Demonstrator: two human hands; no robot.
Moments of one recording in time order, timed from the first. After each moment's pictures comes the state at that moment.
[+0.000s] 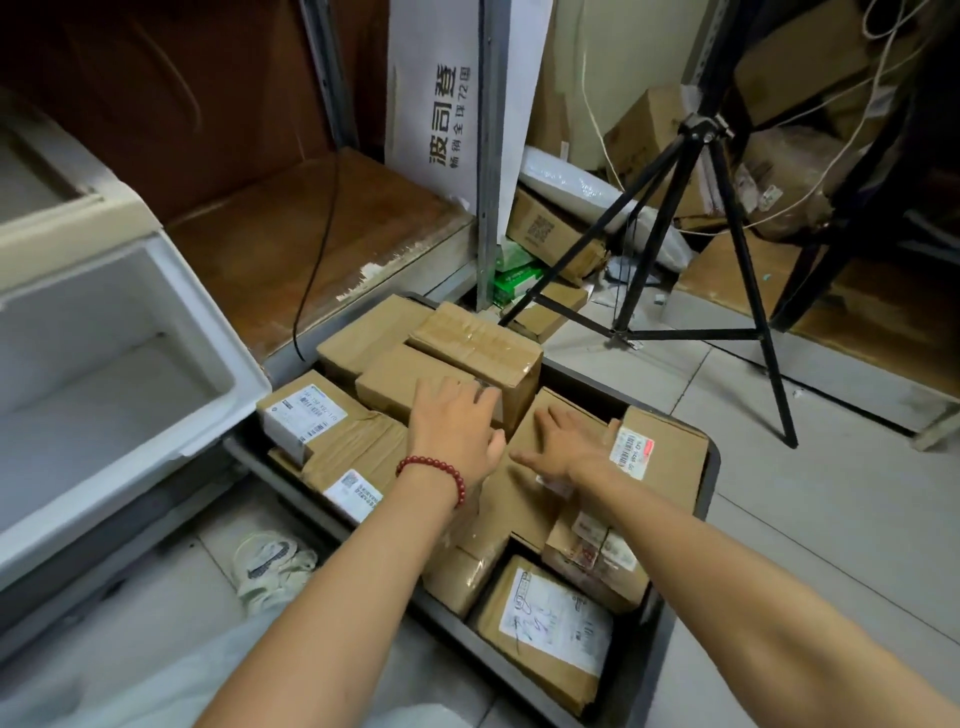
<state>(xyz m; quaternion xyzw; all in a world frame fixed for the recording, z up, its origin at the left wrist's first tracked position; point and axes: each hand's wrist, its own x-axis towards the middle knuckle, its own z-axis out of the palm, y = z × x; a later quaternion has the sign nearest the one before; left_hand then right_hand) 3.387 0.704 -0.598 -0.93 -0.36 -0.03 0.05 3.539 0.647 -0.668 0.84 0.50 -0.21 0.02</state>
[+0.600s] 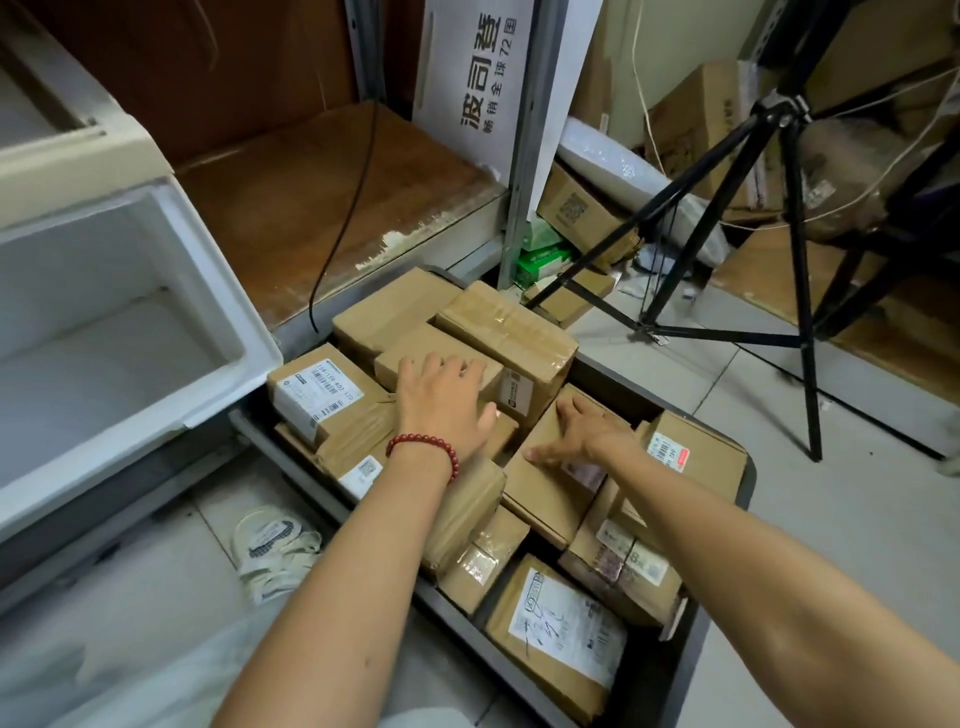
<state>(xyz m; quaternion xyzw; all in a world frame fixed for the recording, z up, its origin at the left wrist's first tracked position) 3.370 0.745 -0.613 -0.90 -0.43 -0.04 0.01 3.561 0.682 -0.691 0.84 0.45 -0.29 0.09</state>
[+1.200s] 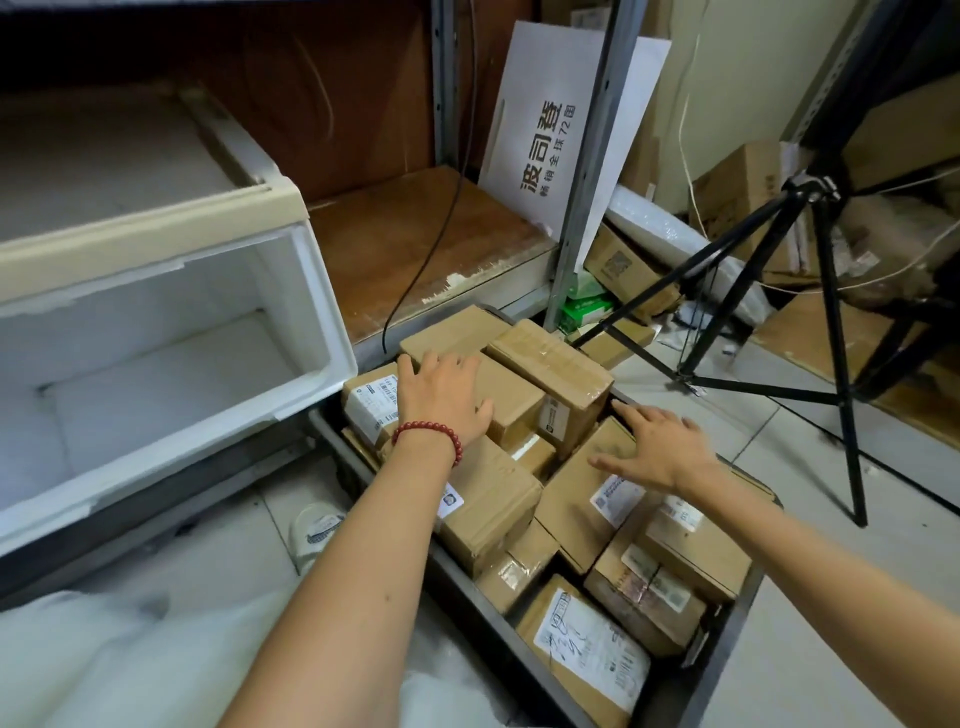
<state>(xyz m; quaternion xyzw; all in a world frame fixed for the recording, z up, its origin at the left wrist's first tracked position) 3.321 0.746 -0.567 -0.86 -0.50 -0.04 0.03 3.556 0.636 -0.608 0.82 0.57 -0.08 0.08</state>
